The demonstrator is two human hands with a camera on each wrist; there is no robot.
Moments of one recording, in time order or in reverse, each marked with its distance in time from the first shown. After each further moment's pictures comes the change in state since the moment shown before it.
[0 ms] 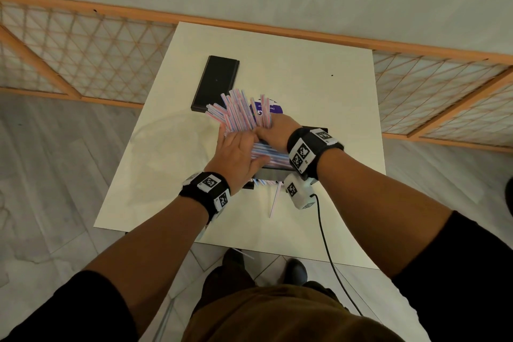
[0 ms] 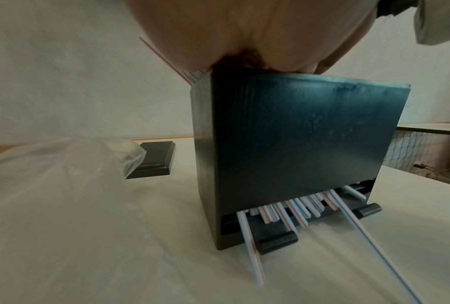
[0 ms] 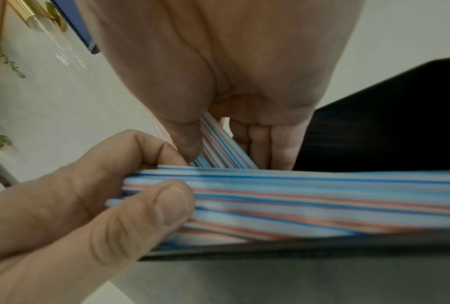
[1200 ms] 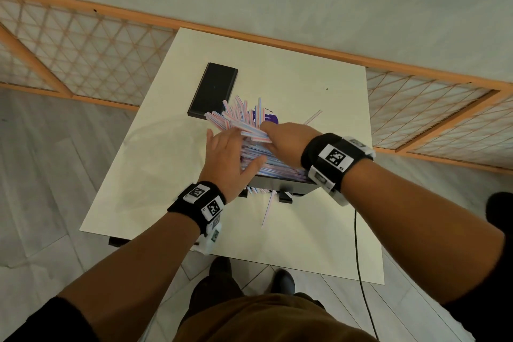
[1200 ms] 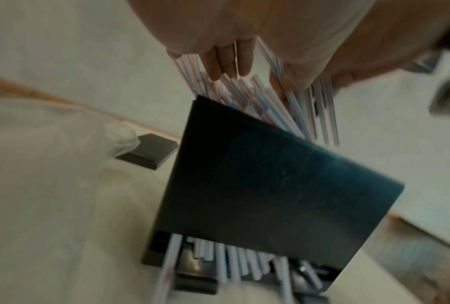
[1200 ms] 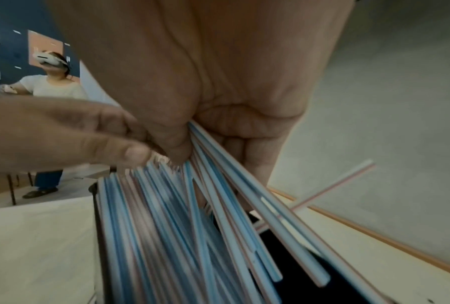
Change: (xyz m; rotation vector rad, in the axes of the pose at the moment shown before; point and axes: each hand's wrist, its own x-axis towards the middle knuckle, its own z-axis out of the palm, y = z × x) left_hand 0.002 0.022 -0.030 -0.199 0.084 -0.236; right_hand -0.047 -0.019 -0.045 -0.549 -0.112 -0.222
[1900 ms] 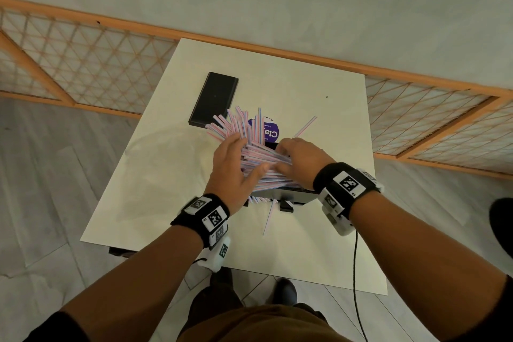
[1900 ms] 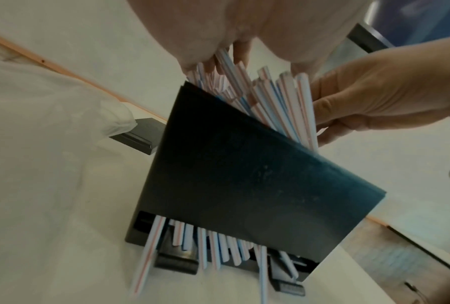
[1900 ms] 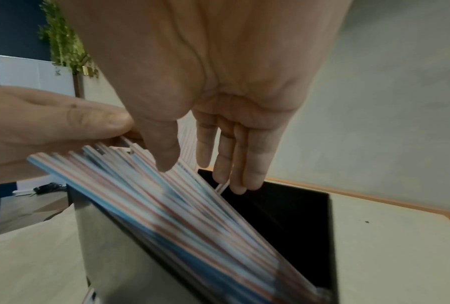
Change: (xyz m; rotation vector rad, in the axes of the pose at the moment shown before) left_hand -0.005 0.005 0.007 -0.250 0.009 -0.108; right_hand -0.015 0.026 0.028 0.205 0.075 0.133
